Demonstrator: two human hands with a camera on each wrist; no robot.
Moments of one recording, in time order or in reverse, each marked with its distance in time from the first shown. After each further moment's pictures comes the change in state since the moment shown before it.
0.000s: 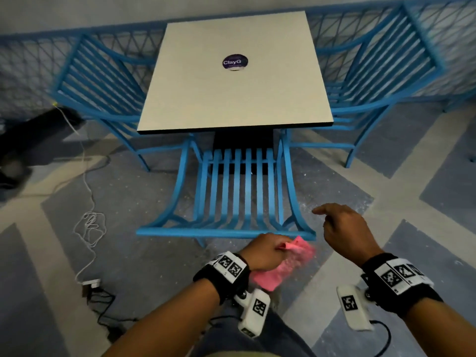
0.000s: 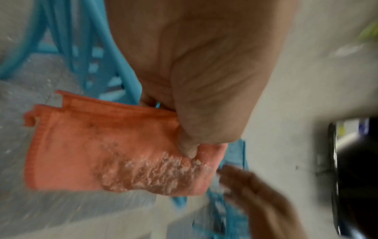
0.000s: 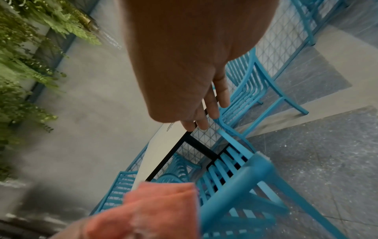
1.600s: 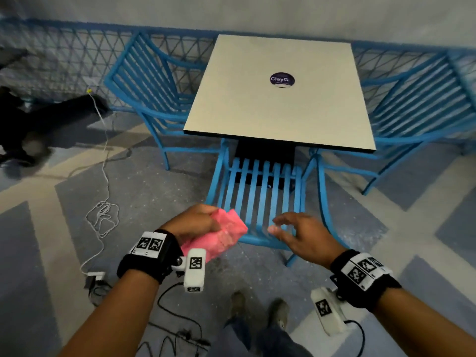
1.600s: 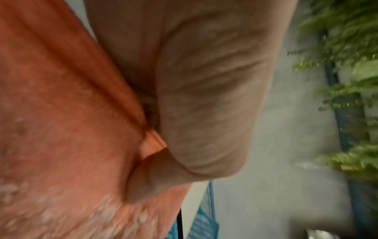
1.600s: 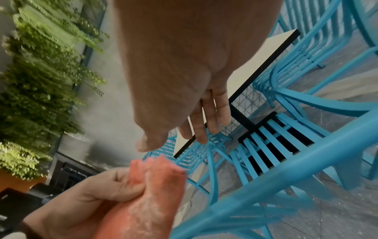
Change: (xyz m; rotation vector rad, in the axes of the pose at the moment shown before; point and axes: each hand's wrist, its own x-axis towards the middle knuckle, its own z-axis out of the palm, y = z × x) left_hand -0.163 -0.138 -0.199 -0.554 0.265 -0.226; right_hand 0.031 -0.201 0.061 0.075 -0.296 -0.282
